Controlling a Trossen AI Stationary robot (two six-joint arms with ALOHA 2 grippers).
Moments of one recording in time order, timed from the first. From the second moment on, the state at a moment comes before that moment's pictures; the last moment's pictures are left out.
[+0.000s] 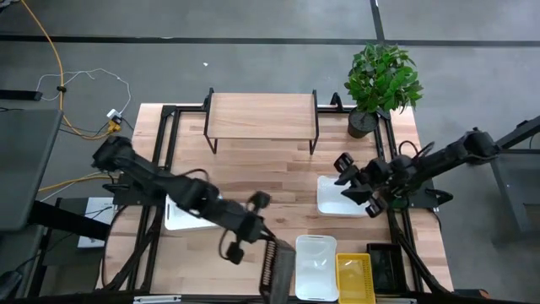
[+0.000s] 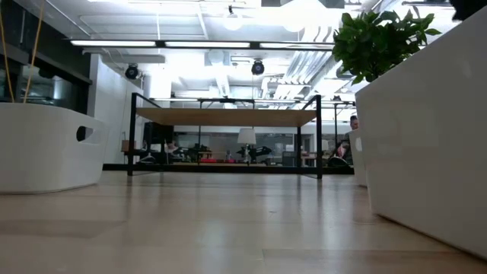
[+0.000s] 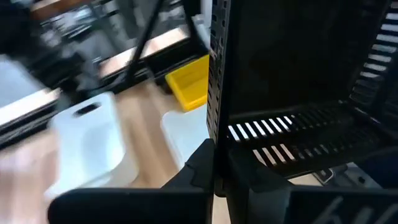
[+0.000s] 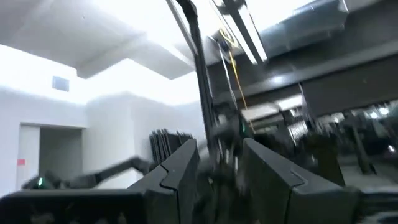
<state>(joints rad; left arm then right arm) -0.34 1.62 1.44 -0.35 -0.10 0.18 0.28 1.00 0.37 1.27 -0.11 0.23</state>
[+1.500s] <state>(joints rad) -0.15 2.70 2.36 0.31 -0.02 0.21 0.28 0.97 0.88 0.34 0.15 0.20</state>
